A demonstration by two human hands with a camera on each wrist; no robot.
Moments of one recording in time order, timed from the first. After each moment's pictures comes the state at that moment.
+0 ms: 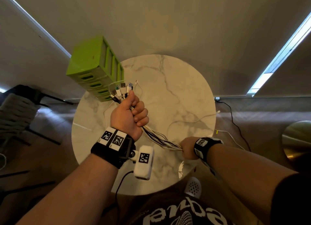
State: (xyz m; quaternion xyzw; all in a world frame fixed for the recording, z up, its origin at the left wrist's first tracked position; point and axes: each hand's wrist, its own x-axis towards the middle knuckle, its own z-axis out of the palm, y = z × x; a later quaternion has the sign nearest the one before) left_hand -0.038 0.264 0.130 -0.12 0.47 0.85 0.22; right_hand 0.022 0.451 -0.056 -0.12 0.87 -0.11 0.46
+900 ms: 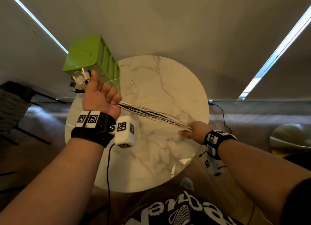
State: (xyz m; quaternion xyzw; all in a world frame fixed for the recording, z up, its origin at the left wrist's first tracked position) left_hand -0.071 0.232 0.167 -0.16 0.43 0.89 0.01; right_hand 0.023 0.511 -0.027 0.07 0.91 -0.31 0.27
